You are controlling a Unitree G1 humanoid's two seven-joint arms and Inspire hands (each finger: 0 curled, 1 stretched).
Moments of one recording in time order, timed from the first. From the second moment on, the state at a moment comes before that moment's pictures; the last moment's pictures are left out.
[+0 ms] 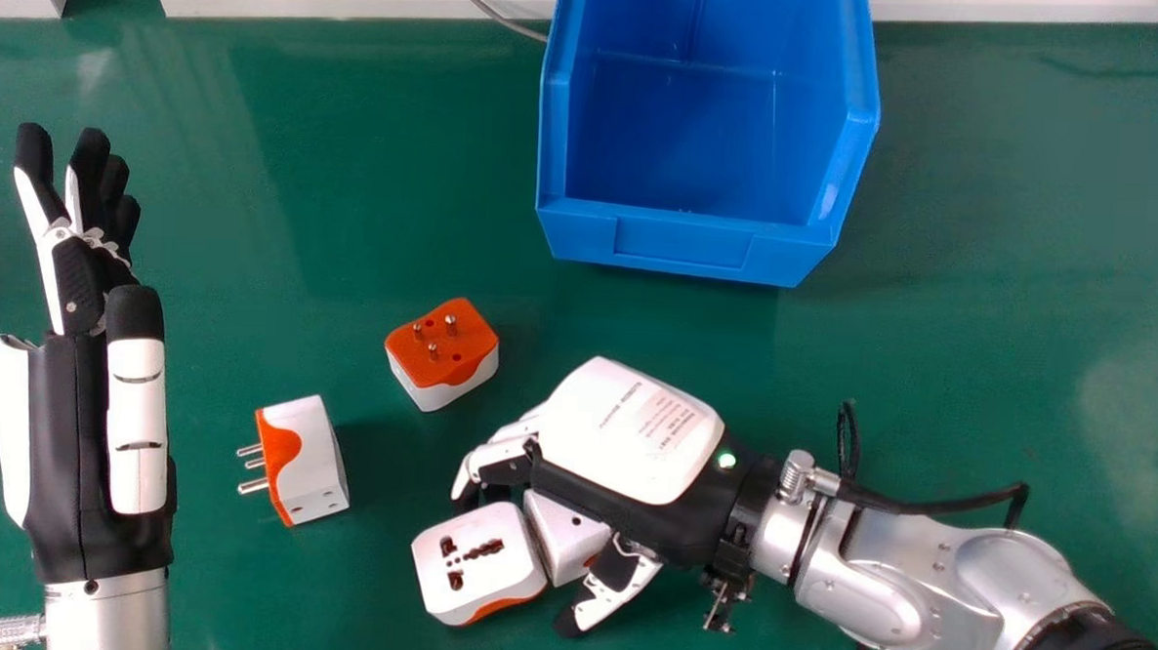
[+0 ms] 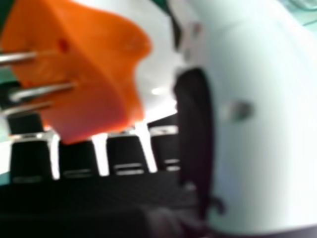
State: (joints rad) left arm -0.03 0.16 0.28 0.70 -0.16 -1.23 -0.15; right arm -0.54 -0.38 0.72 0.72 -0.92 -0.75 -0.35
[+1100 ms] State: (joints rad) left arm -0.03 0.16 0.26 0.70 -0.16 -1.23 -0.15; right arm -0.43 -0.51 0.50 0.42 -0.83 -0.79 -0.26
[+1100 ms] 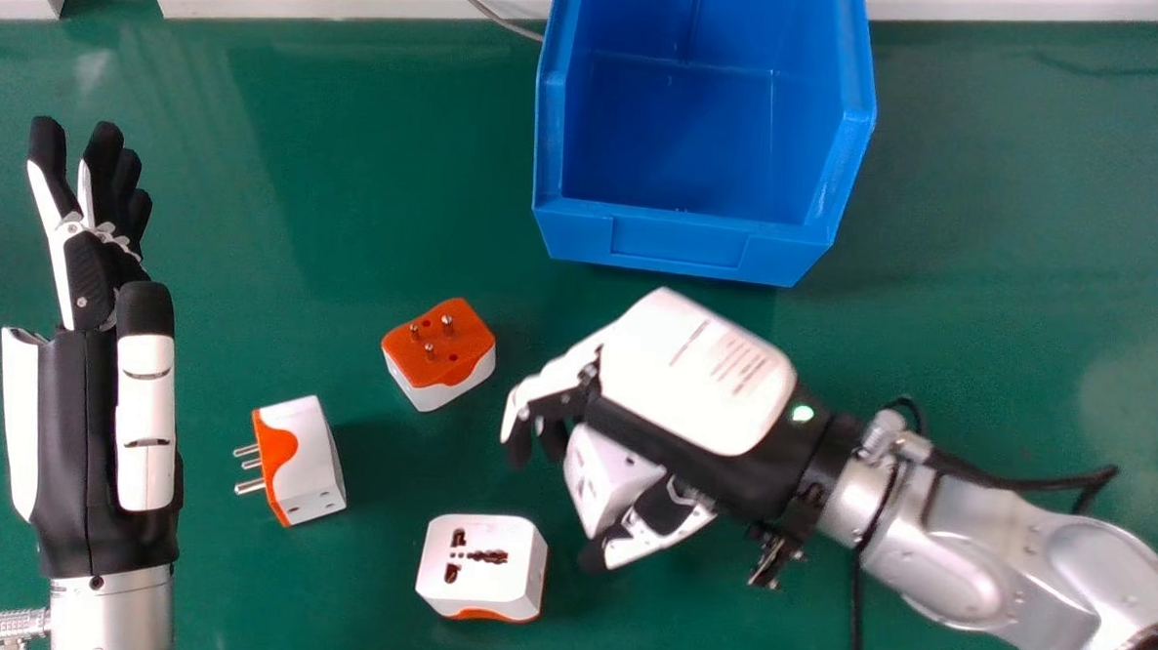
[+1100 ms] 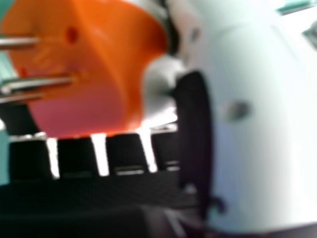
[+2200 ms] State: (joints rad) left arm -0.06 0.17 0.28 0.73 -0.09 -1.23 -0.10; right arm -0.83 -0.46 0.22 0.54 -0.68 -0.75 -0.25
